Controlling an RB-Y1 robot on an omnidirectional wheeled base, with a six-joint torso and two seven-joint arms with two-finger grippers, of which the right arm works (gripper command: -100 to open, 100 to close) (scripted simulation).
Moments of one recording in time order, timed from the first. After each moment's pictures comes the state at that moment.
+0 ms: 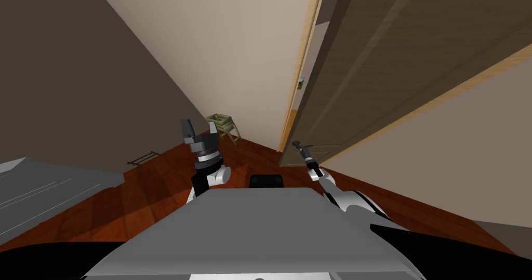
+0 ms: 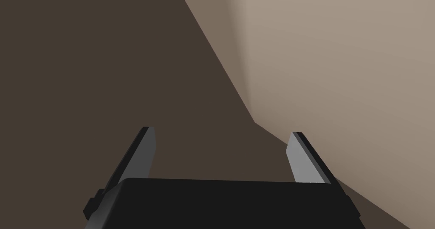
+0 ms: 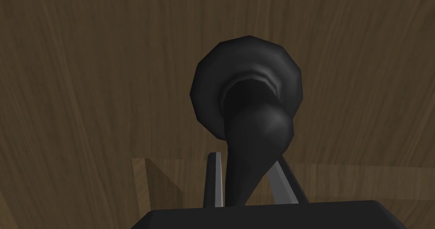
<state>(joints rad) -0.14 -0.47 0.05 -0.53 0.00 -0.91 -0.38</state>
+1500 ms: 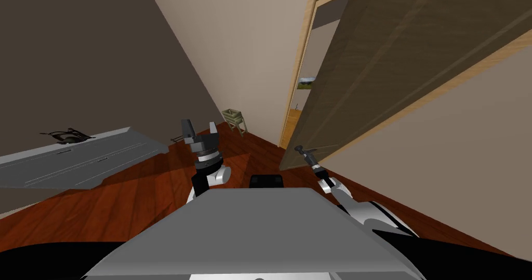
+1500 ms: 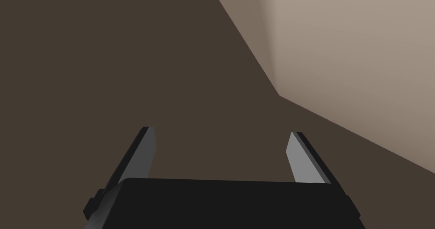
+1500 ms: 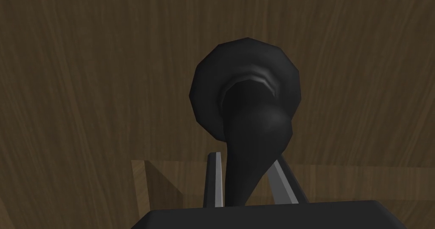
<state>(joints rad) -0.03 -0.57 0.12 -0.51 0.04 -1.12 -0.49</state>
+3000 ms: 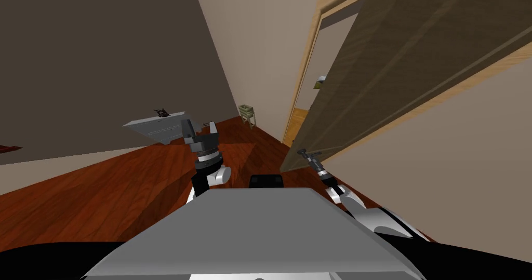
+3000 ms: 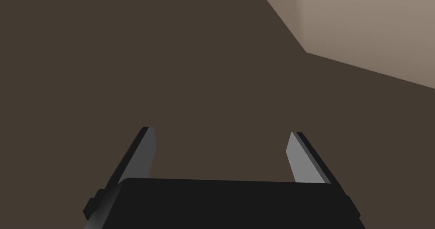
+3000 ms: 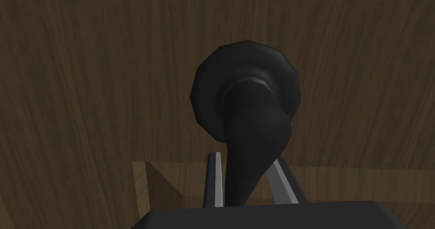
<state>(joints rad) 0.02 -0.61 0.13 -0.45 0.05 -1.26 -0.52</state>
